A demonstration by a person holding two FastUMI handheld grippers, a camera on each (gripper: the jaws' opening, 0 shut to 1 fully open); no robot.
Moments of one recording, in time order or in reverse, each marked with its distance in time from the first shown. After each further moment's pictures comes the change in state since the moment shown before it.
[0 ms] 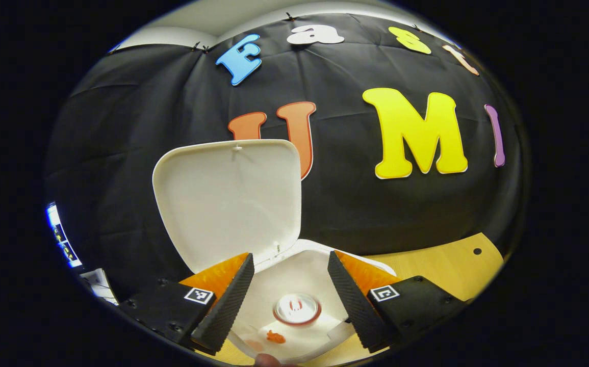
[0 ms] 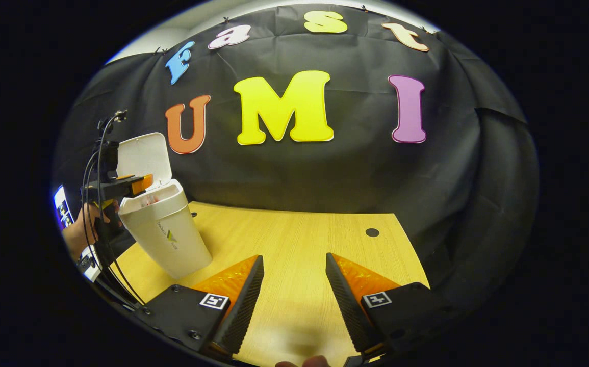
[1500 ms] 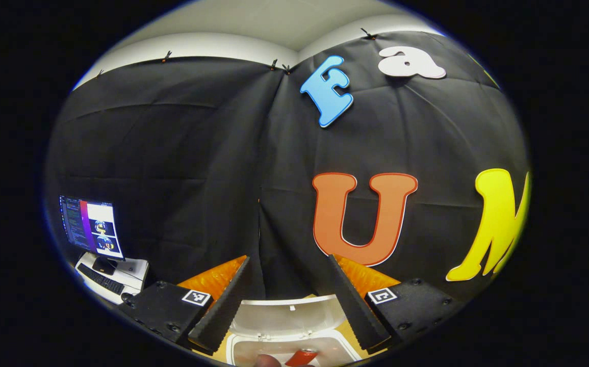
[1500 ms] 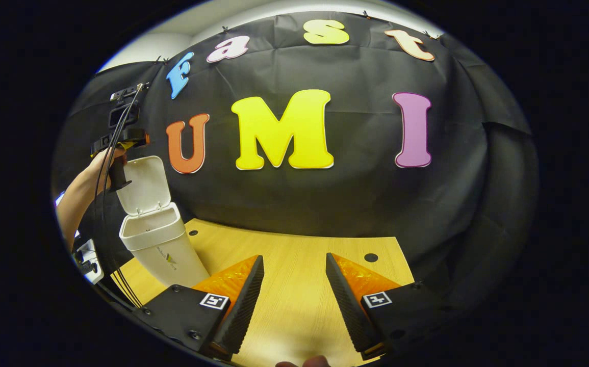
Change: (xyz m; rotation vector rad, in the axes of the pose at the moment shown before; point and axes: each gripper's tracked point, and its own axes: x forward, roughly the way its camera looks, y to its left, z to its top) left arm 0.056 0.091 0.167 -0.203 -0.111 0.538; right arm 0.015 -0.021 0.072 0.004 -0.079 0.023
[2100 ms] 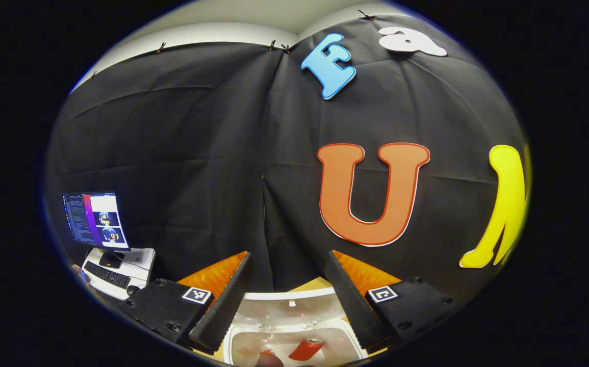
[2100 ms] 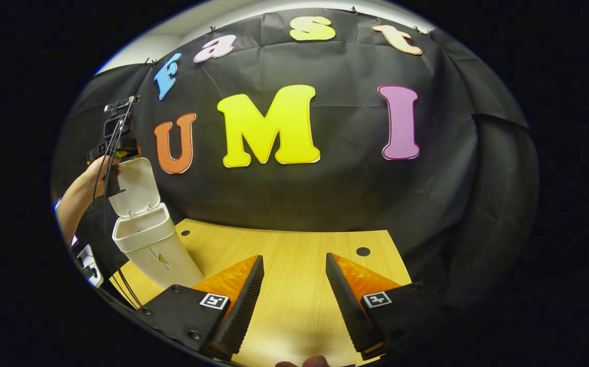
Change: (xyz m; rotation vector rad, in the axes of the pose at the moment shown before) left arm -0.003 -0.003 -0.041 0.031 0.122 0.024; right arm -0.002 -0.016 -0.008 0.034 0.009 -0.035
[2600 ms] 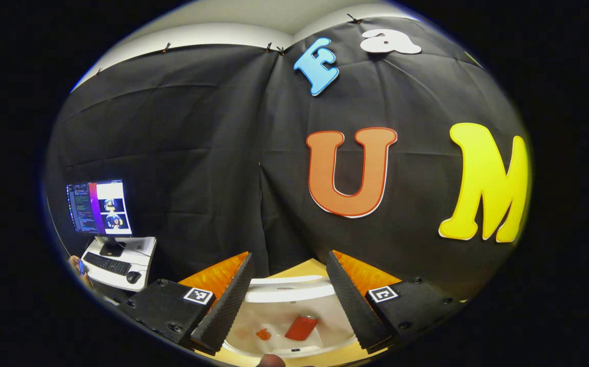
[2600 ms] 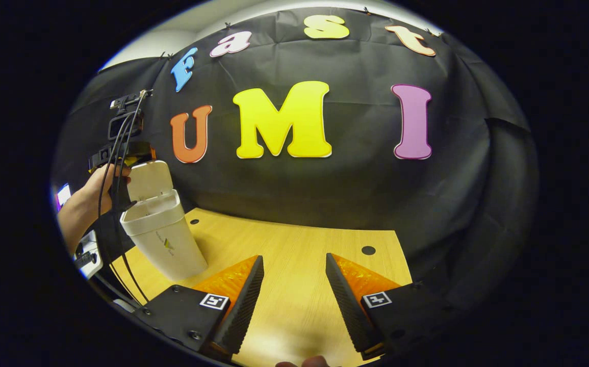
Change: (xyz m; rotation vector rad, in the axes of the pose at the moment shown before) left arm -0.082 -0.017 -0.075 -0.010 0.028 -0.025; right arm -0.009 -0.006 -0.015 -0.101 0.028 0.079
